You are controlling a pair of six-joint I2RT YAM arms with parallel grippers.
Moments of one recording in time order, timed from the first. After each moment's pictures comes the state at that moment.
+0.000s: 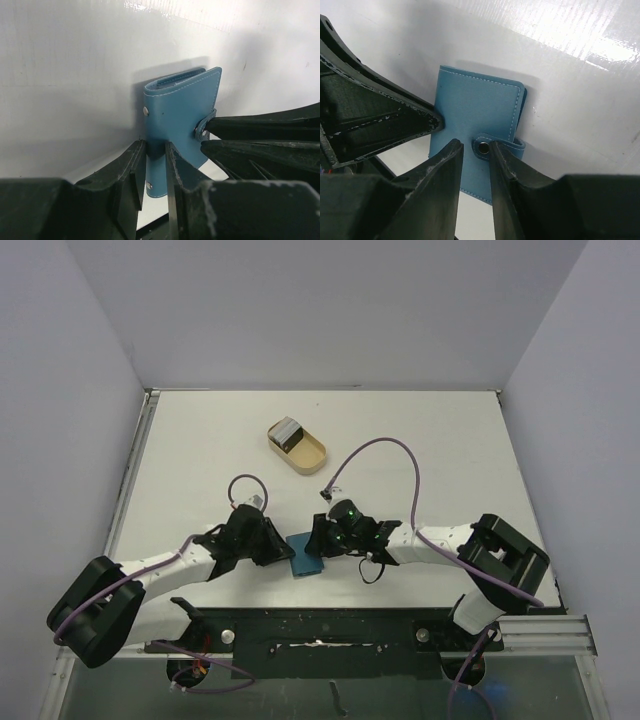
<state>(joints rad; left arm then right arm) -0.66 1.23 0.40 0.01 0.13 -1.08 0.93 1.57 0.70 0.13 -0.07 0.71</state>
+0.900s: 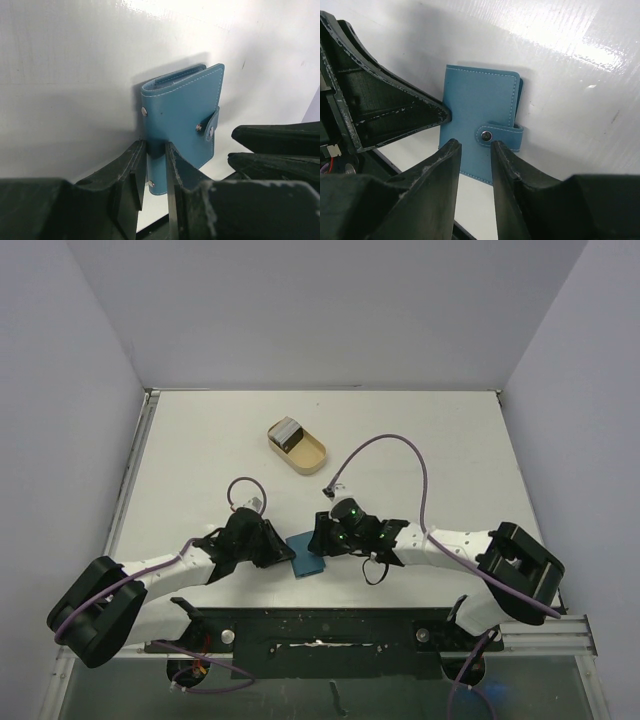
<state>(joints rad) -0.66 1.23 0.35 0.08 0.14 -1.10 0.94 1.48 0.73 0.02 -0.02 0.69</state>
